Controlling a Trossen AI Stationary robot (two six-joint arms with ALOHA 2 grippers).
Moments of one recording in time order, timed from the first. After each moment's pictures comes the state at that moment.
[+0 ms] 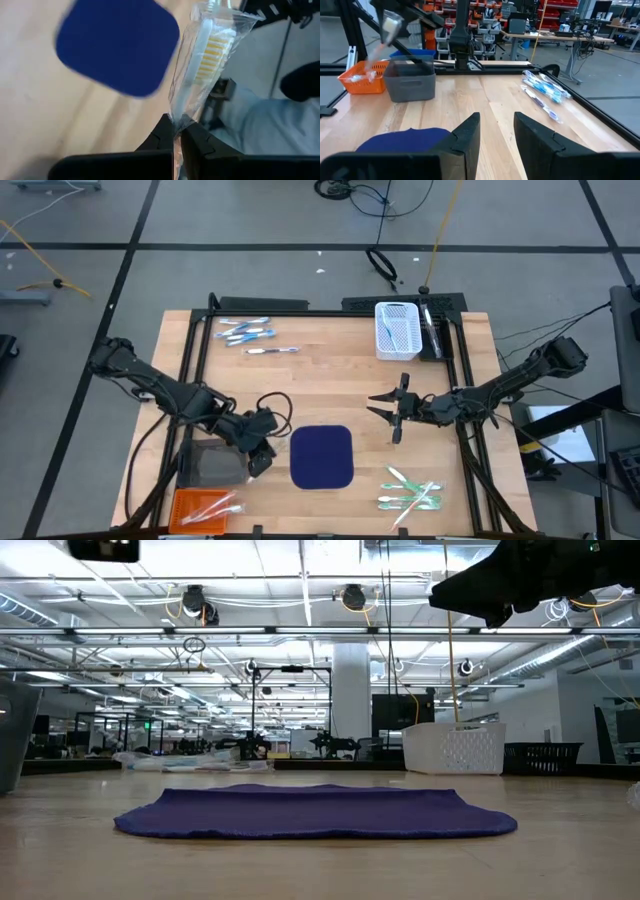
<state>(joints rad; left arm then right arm) -0.48 1.37 1.20 -0.71 0.02 -1.04 0.39 1.06 0.37 0.56 0.58 0.03</state>
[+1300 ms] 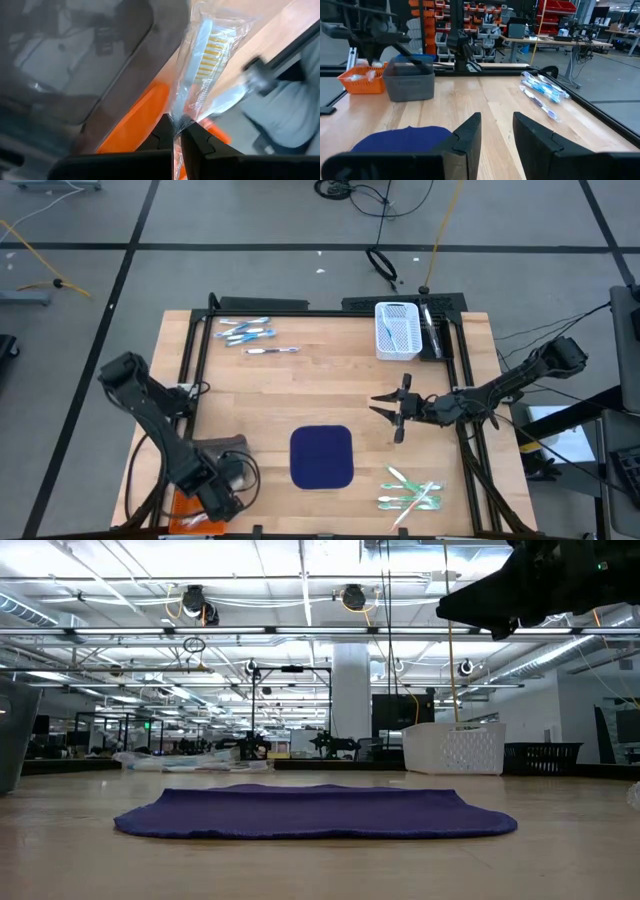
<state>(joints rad) -0.88 1.59 1.20 -0.99 0.16 -1.66 0.39 1.06 0.28 0.69 0.58 0.01</state>
